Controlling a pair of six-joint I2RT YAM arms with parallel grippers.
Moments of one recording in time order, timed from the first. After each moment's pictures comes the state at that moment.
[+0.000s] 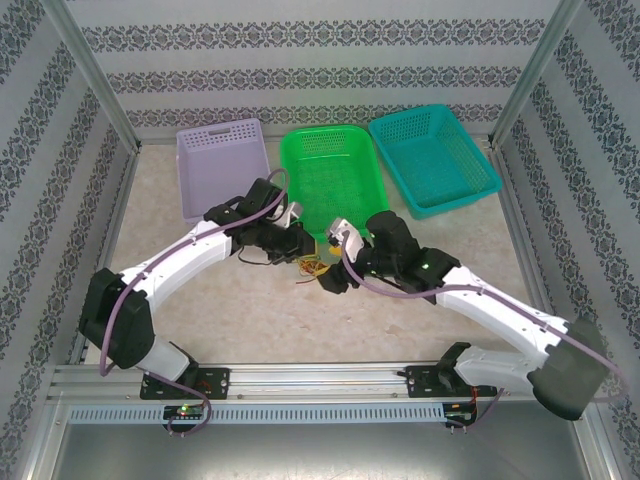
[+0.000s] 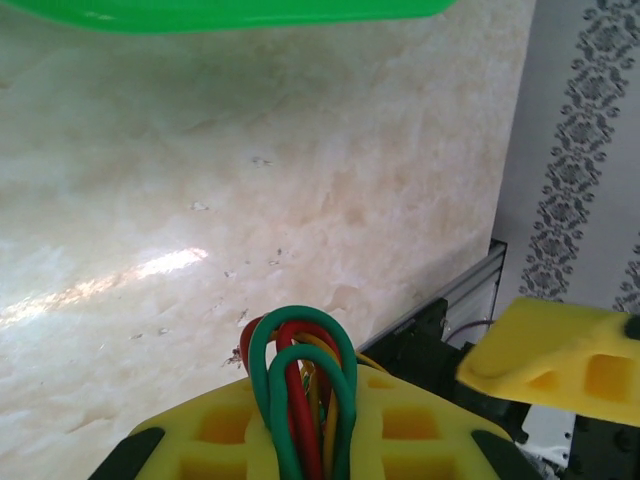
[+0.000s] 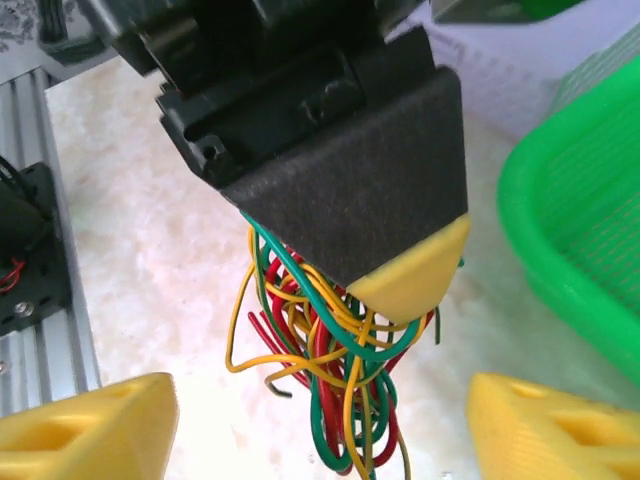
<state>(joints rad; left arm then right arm) -0.55 1.51 1.20 -0.65 0.61 -0.79 0.74 1.13 0.84 -0.33 -0.37 -0.09</state>
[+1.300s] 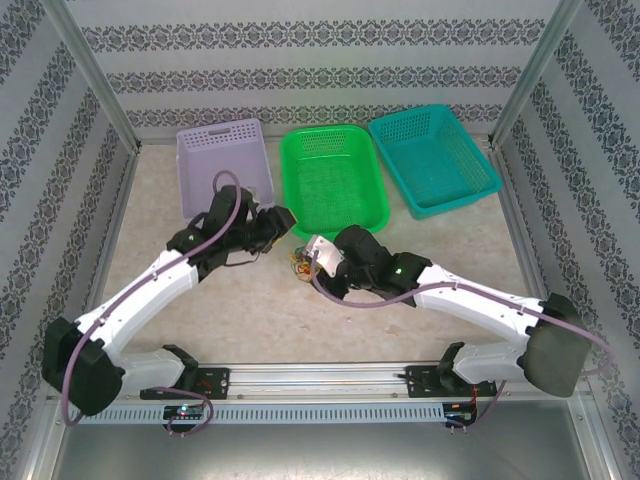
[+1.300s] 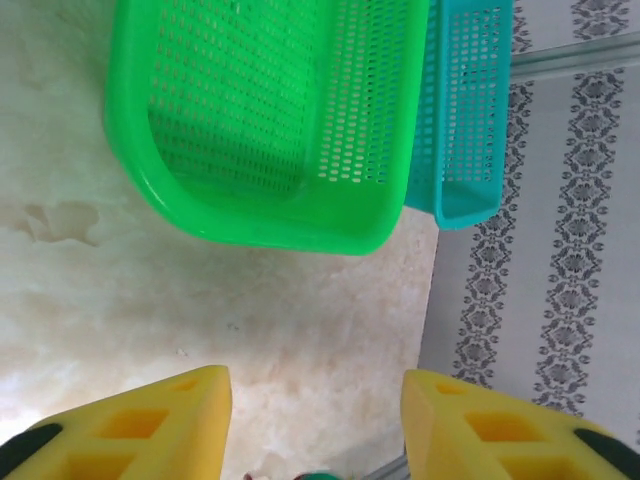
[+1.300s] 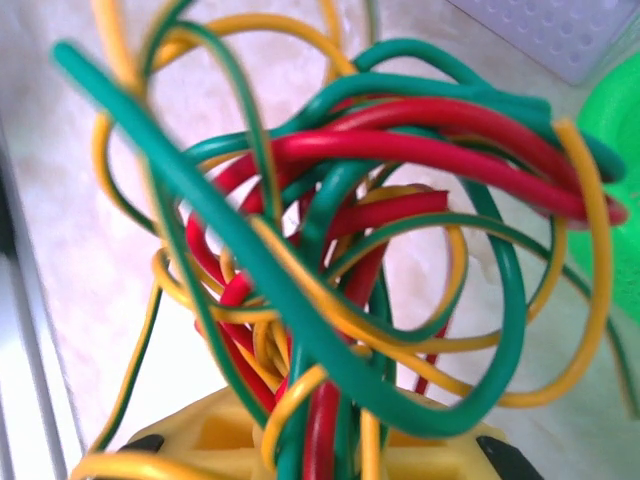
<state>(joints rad) -0.49 1.24 1.02 -0.43 0.28 -1.12 0.90 1.26 0.89 -0.39 -0.18 -0.12</state>
